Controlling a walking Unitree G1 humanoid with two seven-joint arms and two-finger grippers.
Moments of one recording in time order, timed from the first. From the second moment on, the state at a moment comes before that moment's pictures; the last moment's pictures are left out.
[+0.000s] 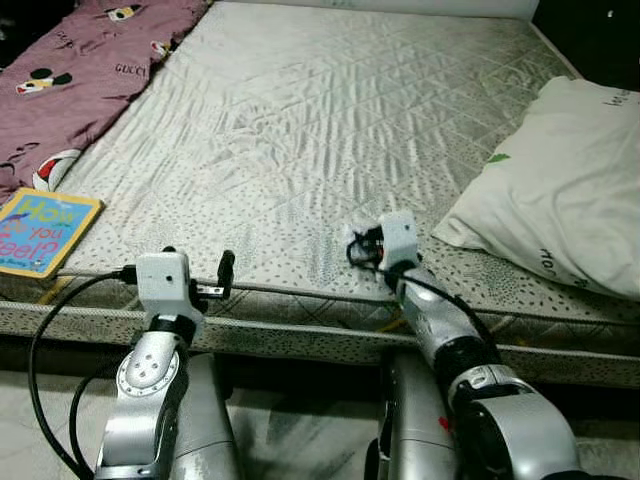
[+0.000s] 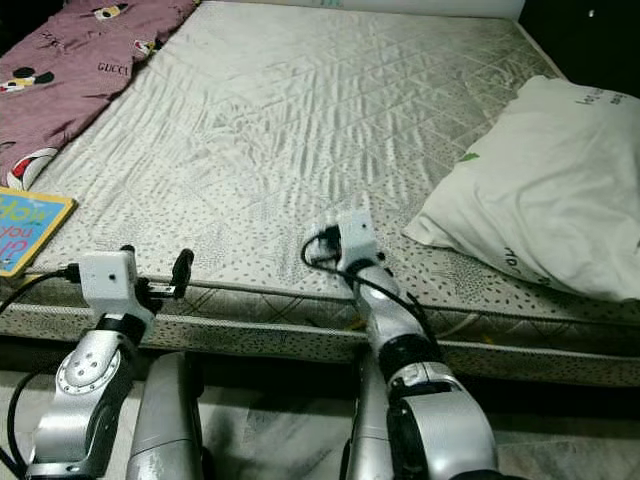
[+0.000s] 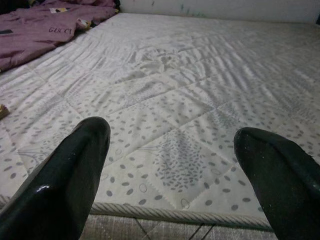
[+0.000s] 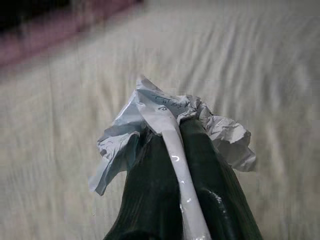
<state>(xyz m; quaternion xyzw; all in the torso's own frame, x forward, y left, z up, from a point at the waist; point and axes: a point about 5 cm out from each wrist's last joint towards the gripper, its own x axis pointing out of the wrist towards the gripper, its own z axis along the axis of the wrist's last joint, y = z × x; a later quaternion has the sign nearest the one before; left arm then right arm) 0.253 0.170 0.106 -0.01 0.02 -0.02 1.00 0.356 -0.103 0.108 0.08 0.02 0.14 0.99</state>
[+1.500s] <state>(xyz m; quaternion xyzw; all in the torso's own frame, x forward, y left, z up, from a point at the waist) 0.254 0.166 0.101 -0.02 0.01 -0.02 1.00 0.317 -0.100 0.150 0.06 -0.07 0.15 0.98</state>
